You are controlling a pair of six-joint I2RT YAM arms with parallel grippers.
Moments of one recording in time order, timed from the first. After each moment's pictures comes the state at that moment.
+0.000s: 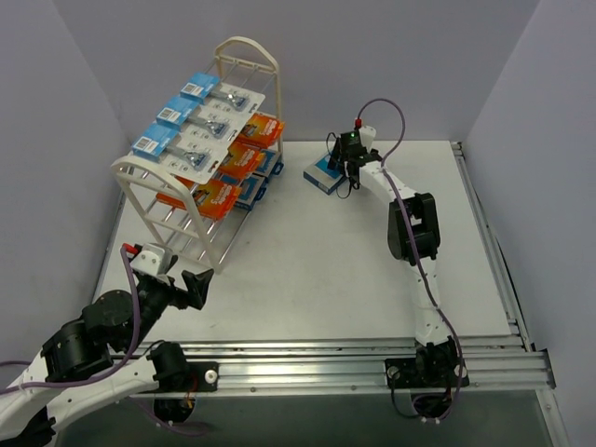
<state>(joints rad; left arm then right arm) -1.10 0.32 0.86 -0.71 -0.68 -0.20 0.30 2.46 2.06 -0.33 0.33 0.52</state>
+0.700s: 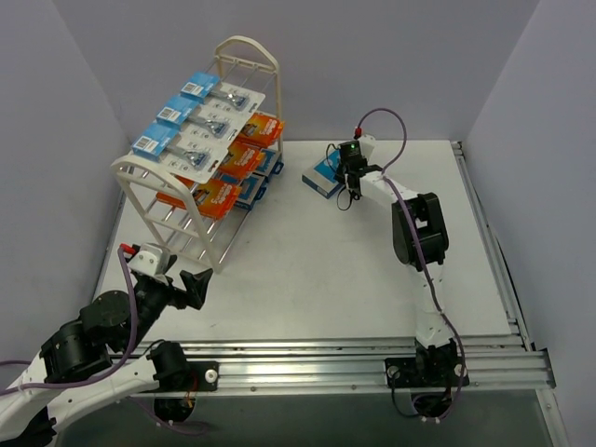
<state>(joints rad) -1.10 0.31 0.86 -0.71 -0.67 -0.20 0.32 2.34 1.80 -0.16 0.31 0.54</state>
